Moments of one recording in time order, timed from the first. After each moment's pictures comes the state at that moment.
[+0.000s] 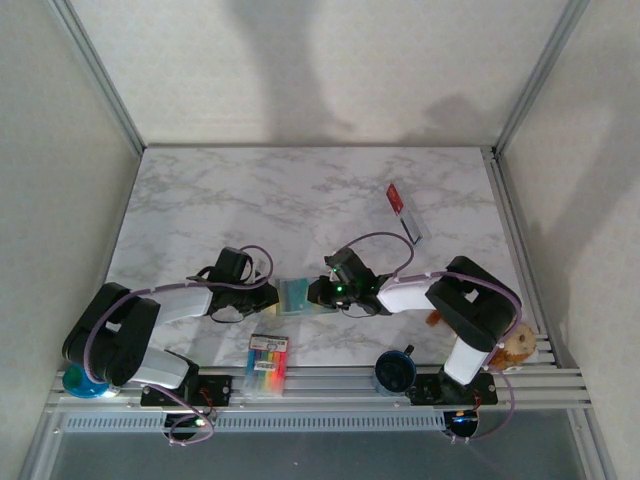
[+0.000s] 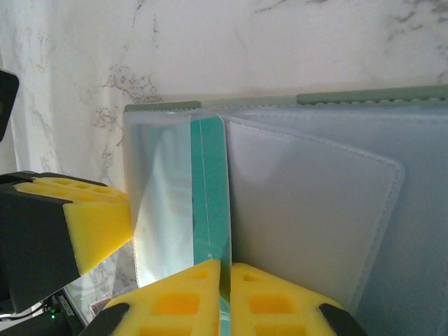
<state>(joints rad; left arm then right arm) -0.39 1.43 0.45 -0.05 0.51 -0.77 0.88 1.71 0.68 0.26 -0.33 1.00</state>
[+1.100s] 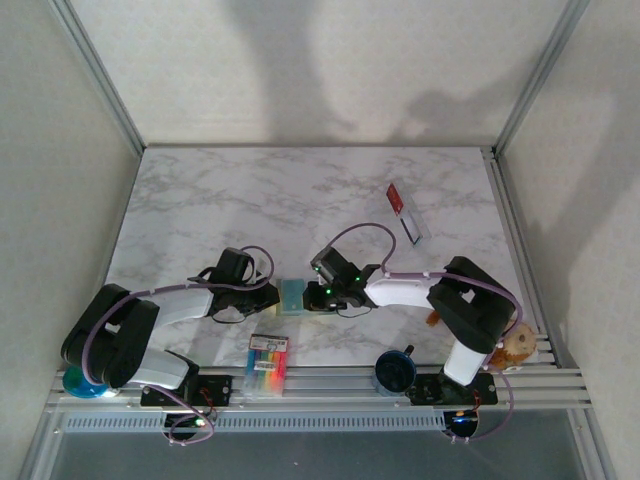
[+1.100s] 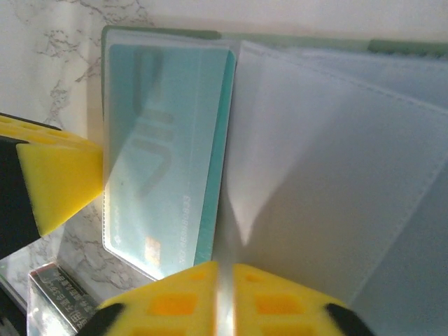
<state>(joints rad) -0.41 1.42 0.45 -0.04 0.48 -0.78 0.95 1.73 0.86 -0.12 -0.26 0.81</state>
